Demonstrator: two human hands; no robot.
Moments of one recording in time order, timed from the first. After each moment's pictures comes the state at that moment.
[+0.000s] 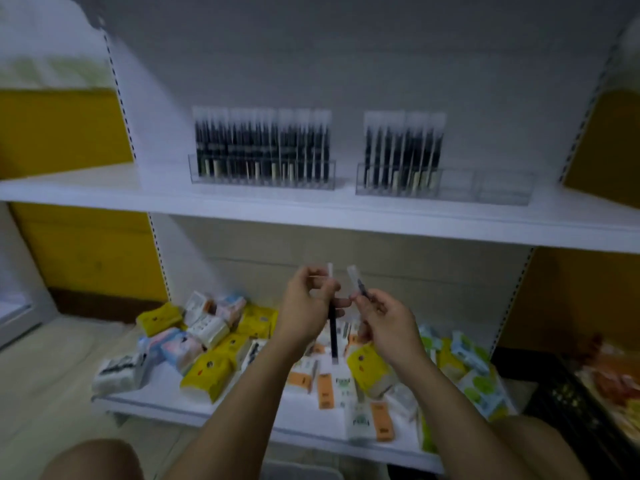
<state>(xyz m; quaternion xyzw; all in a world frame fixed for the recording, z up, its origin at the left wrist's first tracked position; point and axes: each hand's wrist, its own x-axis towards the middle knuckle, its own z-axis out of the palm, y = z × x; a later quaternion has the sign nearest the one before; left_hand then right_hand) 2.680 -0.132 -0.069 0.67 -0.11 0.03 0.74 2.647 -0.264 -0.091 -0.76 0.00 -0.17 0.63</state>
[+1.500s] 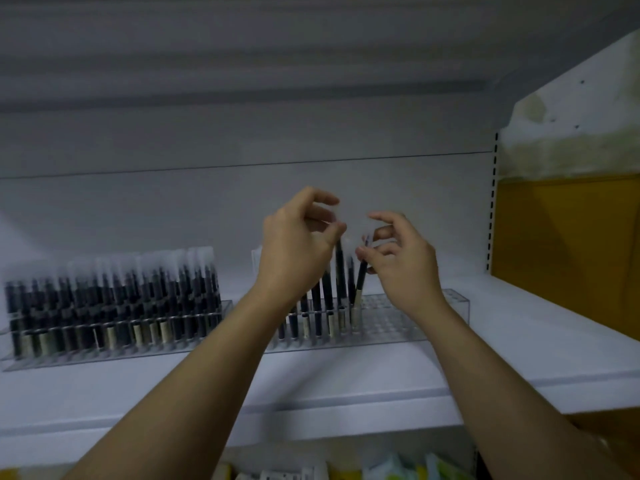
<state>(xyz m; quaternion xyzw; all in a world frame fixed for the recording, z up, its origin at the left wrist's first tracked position) 2.820 -0.286 0.177 0.71 -0.37 0.34 0.50 2.792 -0.439 0.134 -0.75 -0.05 -0.46 0.47</state>
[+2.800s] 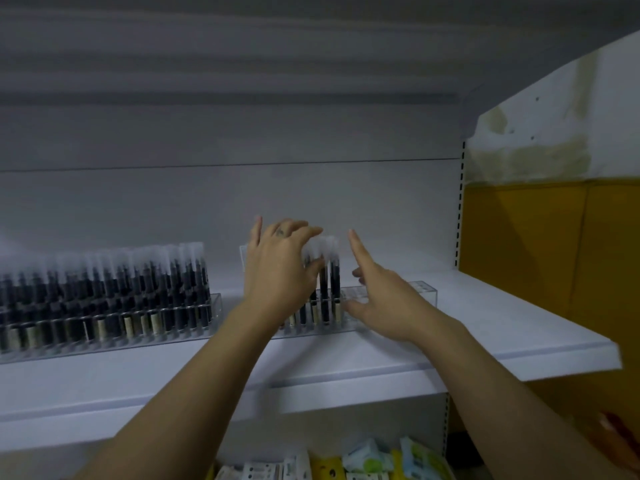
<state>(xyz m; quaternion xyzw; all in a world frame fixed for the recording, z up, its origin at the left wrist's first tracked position) 2.815 -0.275 0.150 0.83 -0.32 0.40 0.21 2.736 -0.428 0.122 -0.95 0.00 -0.21 0.21</state>
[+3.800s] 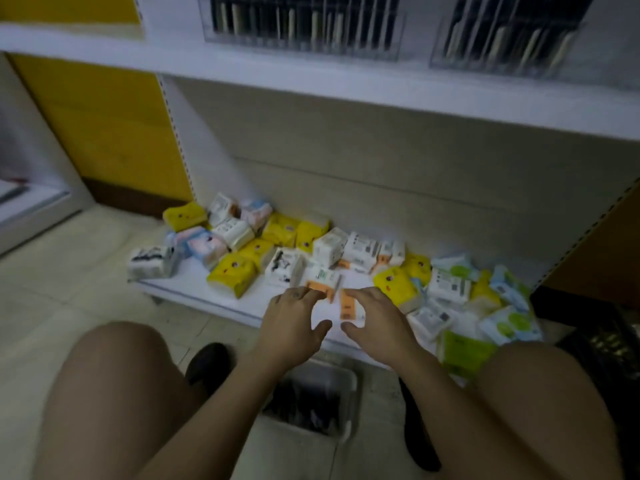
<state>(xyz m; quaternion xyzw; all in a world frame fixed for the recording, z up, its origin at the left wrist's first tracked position) 2.659 -0.066 -0.233 0.97 -0.14 0.02 0.20 2.661 -0.242 -0.232 -0.97 -0.07 0.04 0.24</state>
